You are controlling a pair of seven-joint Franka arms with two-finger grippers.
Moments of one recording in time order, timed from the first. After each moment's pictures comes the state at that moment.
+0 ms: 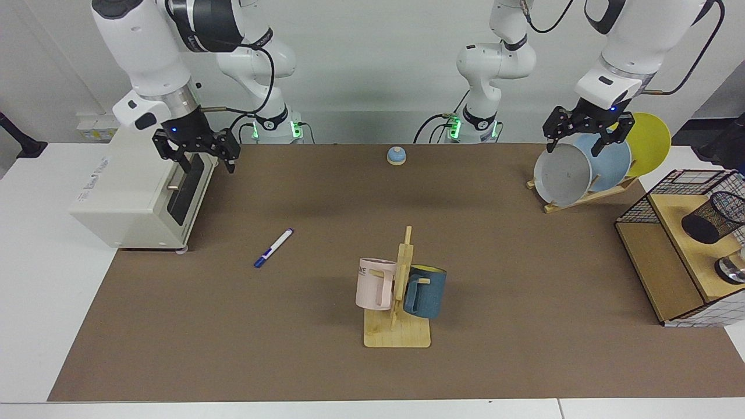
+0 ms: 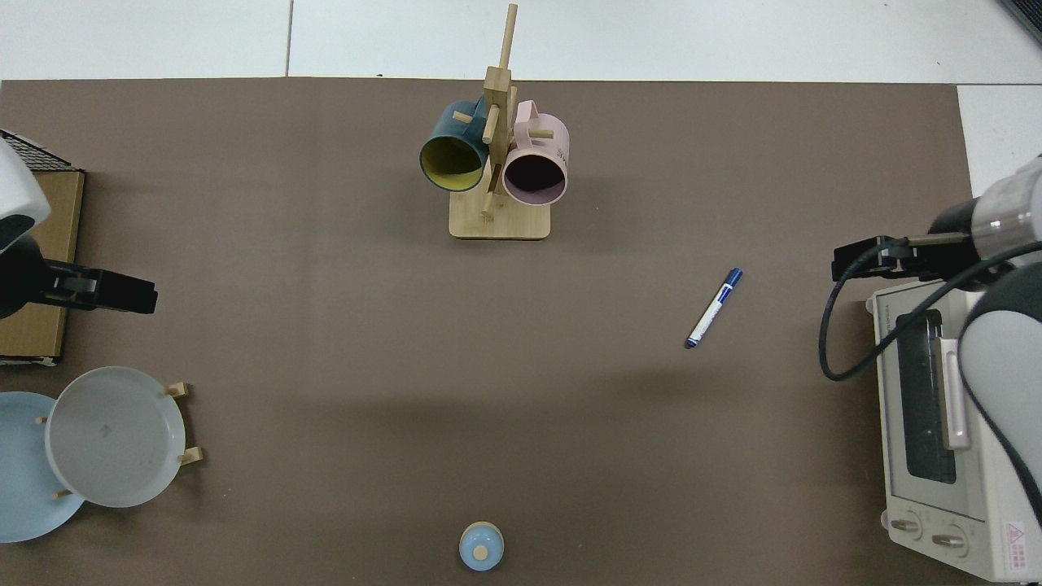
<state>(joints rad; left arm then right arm) -0.08 -0.04 0.03 -1.59 0.01 1.56 0.13 -0.03 0.00 0.07 -1.69 0.01 1.71 0.06</state>
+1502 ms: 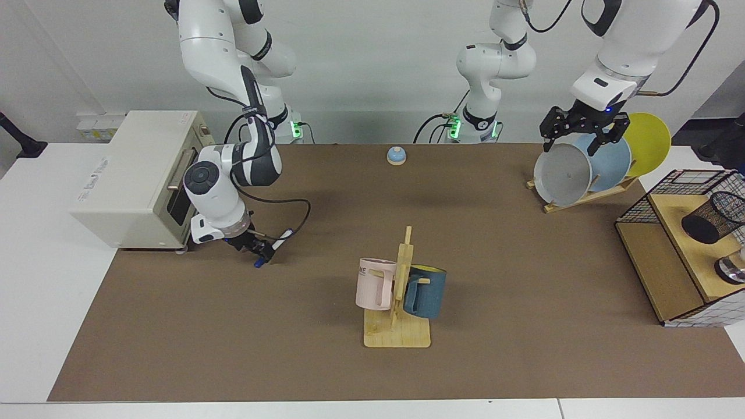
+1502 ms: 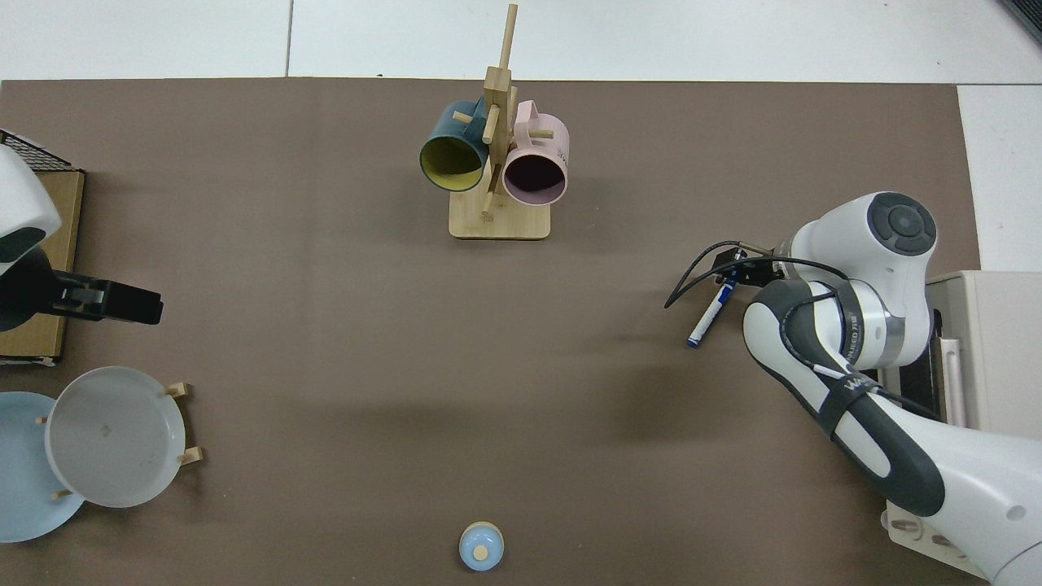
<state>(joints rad) -0.09 -0.06 0.03 -1.63 0.01 1.56 0.13 -0.02 0.35 0.07 -2.00 0.01 2.32 0.51</state>
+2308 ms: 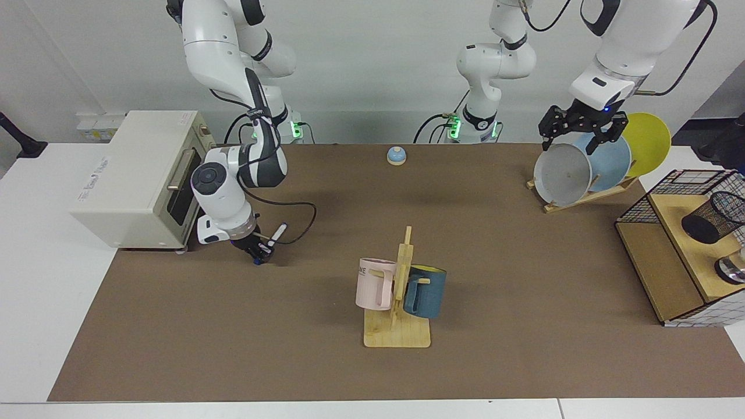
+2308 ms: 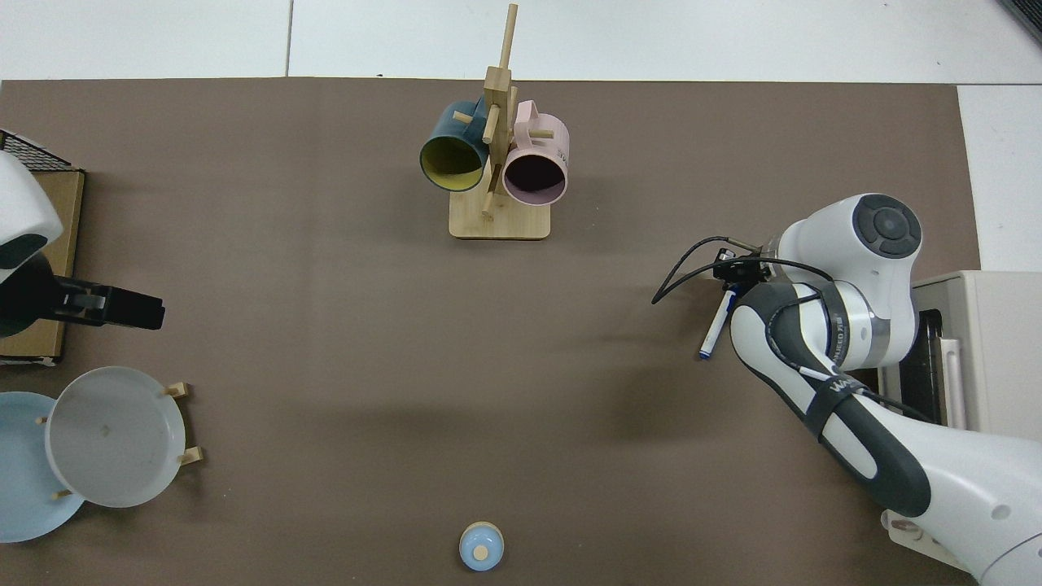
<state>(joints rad) -0.09 -0.07 0.03 -1.64 0.00 1.56 0.13 0.01 0.35 0.07 -1.99 0.02 2.34 0.55</state>
